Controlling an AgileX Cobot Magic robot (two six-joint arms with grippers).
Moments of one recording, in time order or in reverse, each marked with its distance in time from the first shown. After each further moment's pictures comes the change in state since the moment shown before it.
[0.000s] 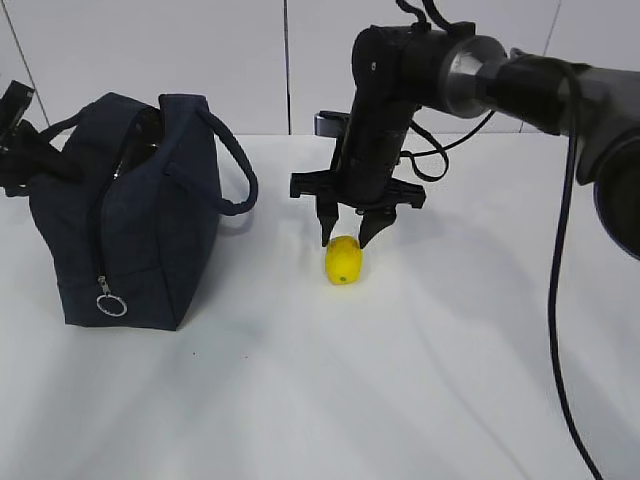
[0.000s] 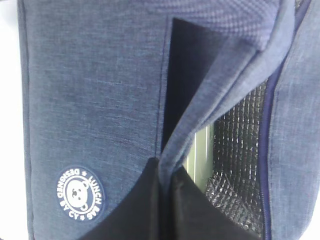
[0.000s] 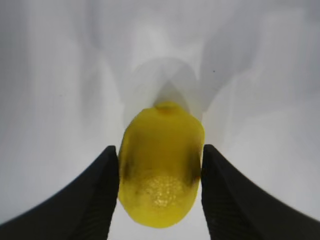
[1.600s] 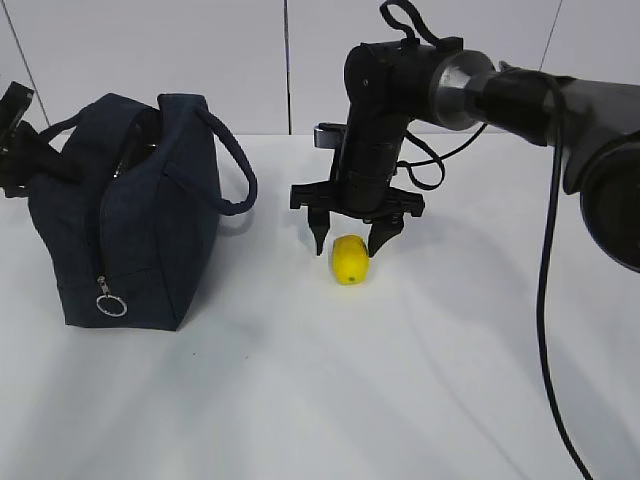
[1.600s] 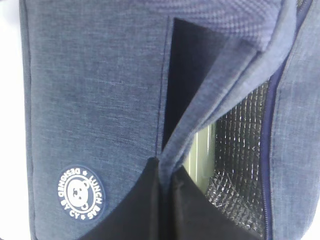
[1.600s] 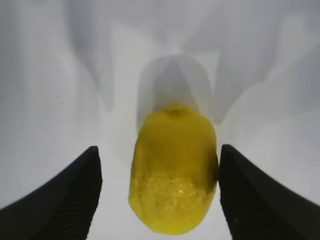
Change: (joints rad) left arm 0.000 0.000 0.000 0.007 0.000 0.000; right arm 0.010 0.028 0.000 -0.038 -0.004 0.033
